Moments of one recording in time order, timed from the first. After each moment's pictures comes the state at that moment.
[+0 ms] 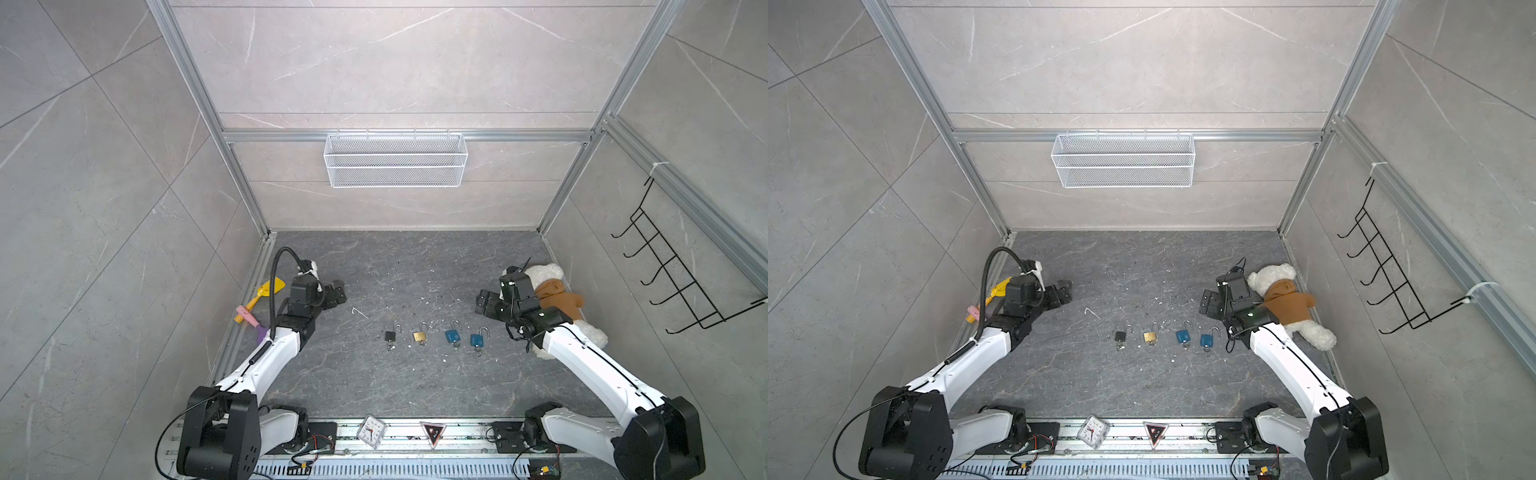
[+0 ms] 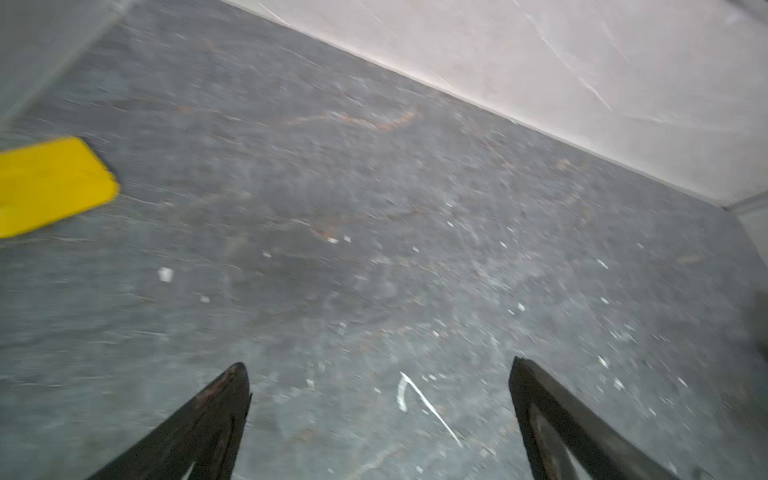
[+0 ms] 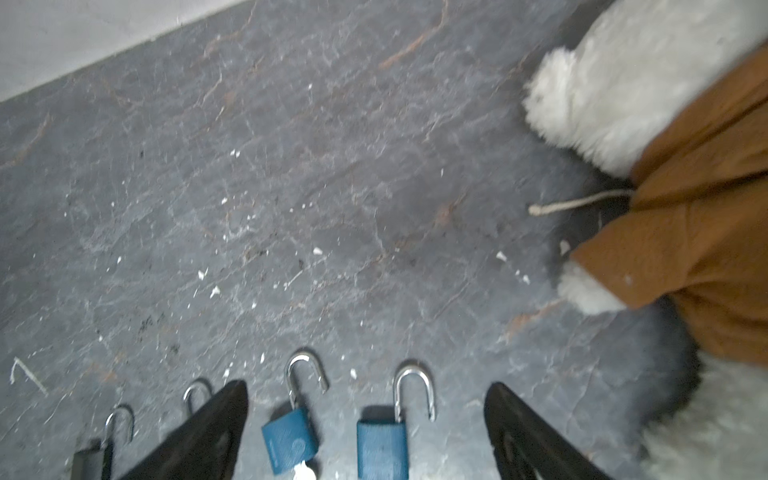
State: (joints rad) left arm -0.27 1.20 0.67 -0.06 0.02 -0.41; right arm 0.33 1.14 0.81 -0.54 0.17 0.51
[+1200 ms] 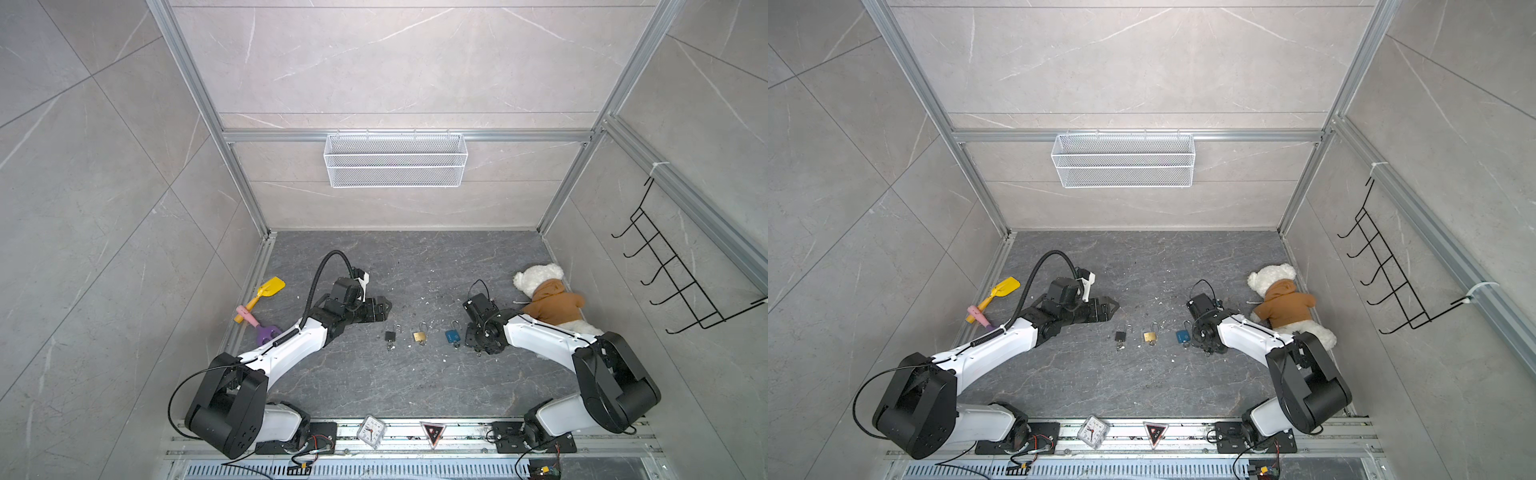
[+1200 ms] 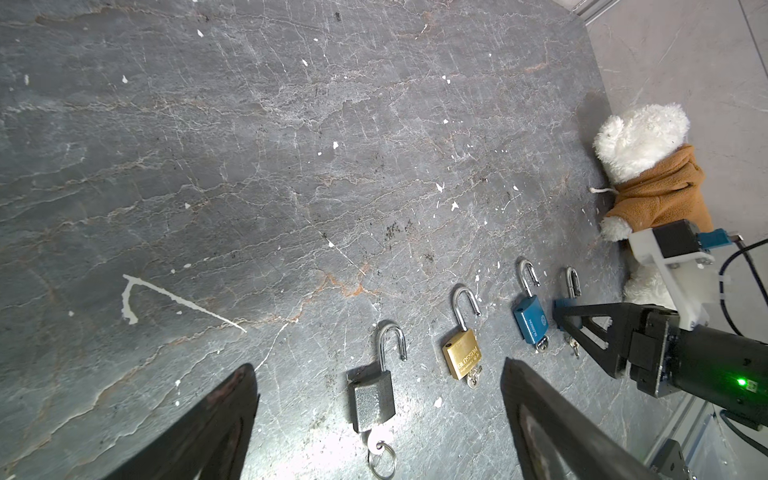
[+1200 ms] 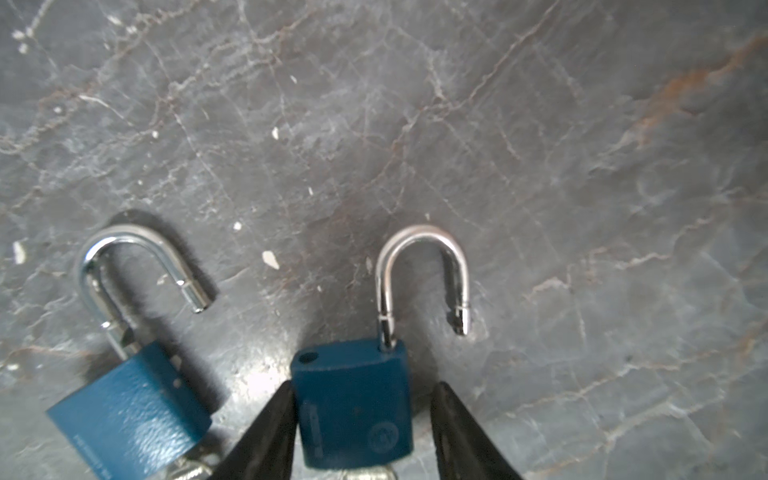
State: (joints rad) left arm -0.50 1.35 0.77 -0.14 0.23 -0.49; right arm 0.46 1.50 0.73 -0.57 0.19 0.70
